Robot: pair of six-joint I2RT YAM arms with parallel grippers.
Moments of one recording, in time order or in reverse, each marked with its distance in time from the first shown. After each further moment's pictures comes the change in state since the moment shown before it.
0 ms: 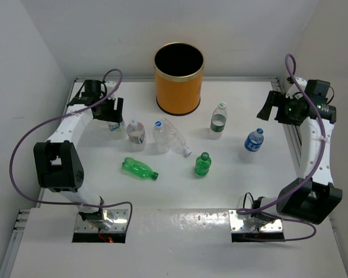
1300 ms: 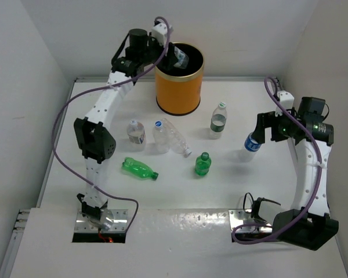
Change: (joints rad) left arm -0.346 0.508 0.998 0.209 0.203 -0.048; right arm 0.040 -0.231 -0.157 -0.125 -0.079 -0.318
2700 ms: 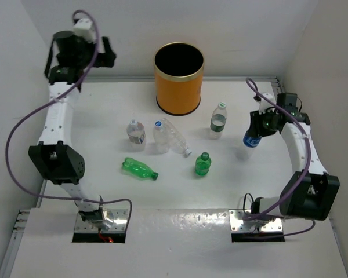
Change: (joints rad) left arm 0.337 -0.389 -0.380 -0.006 -0.110 -0.077; right arm 0.133 0.237 -0.127 0.259 0.145 0.046
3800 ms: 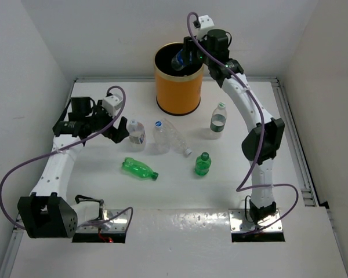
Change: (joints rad) left arm 0.016 -0.555 -0.871 -0.249 0.326 0.454; right arm 0.550 0.785 1.162 0.446 0.264 0.389
